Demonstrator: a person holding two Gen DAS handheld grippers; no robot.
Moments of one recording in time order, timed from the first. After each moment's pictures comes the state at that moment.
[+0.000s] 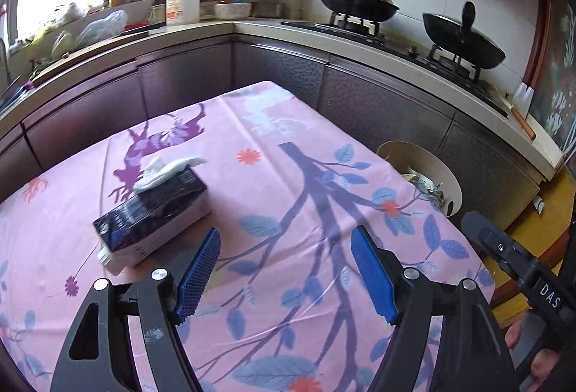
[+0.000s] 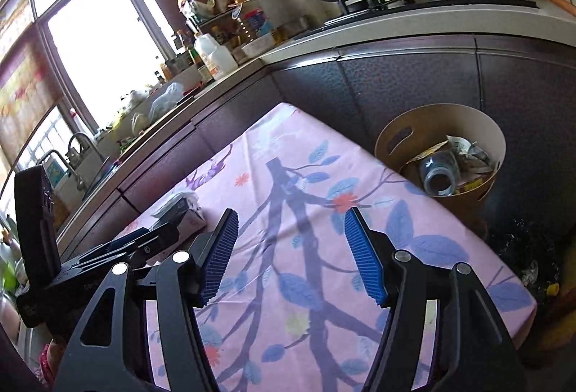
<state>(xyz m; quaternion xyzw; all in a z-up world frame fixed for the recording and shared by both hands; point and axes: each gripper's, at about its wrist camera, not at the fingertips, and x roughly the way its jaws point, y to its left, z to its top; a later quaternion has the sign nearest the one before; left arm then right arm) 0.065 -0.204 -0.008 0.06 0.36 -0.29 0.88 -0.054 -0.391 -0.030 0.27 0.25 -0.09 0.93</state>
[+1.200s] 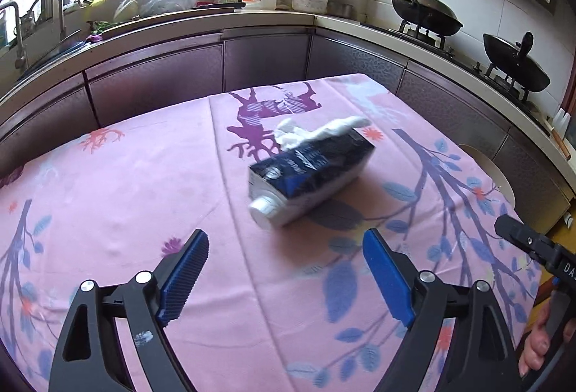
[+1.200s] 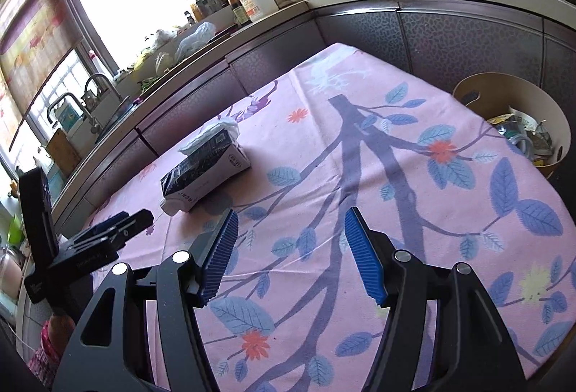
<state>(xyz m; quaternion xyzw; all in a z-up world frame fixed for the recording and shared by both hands) 0.098 -0.069 -0.040 0.04 0.37 -0.21 0.90 0.005 -0.322 -0.057 0.23 0.33 -0.01 0.91</state>
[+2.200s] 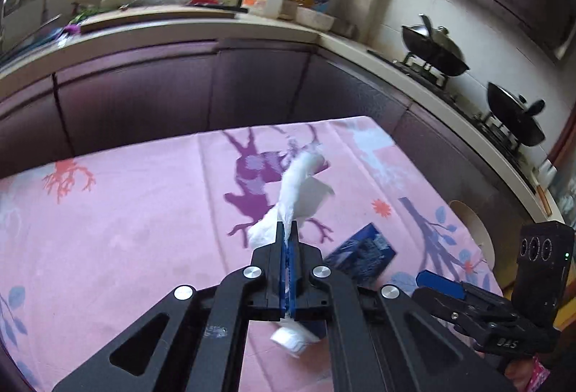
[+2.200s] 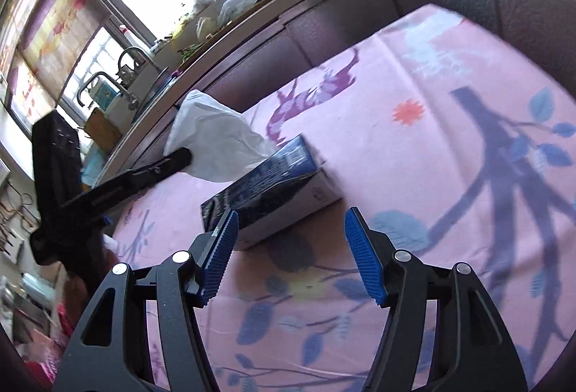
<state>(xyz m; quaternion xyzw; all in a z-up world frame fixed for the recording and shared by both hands) 0.206 -0.060 -0.020 -0.04 0.39 -0.25 0.88 0.135 -0.280 -0.067 0.27 0.39 0.13 0.87</state>
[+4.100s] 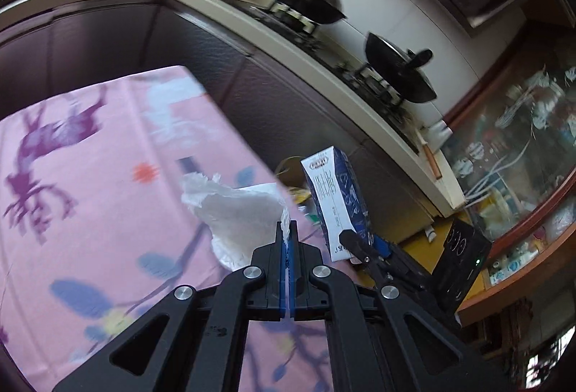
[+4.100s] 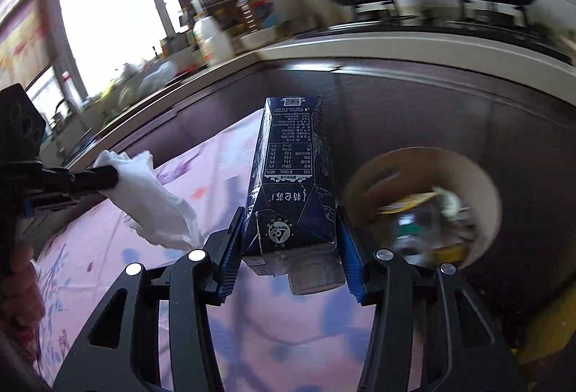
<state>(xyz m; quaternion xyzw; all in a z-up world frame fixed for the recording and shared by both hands) 0.134 -0.251 0.028 -0.07 0.44 -0.48 0.75 -0.015 -0.471 -0.026 0.19 0.27 -0.10 0.94</state>
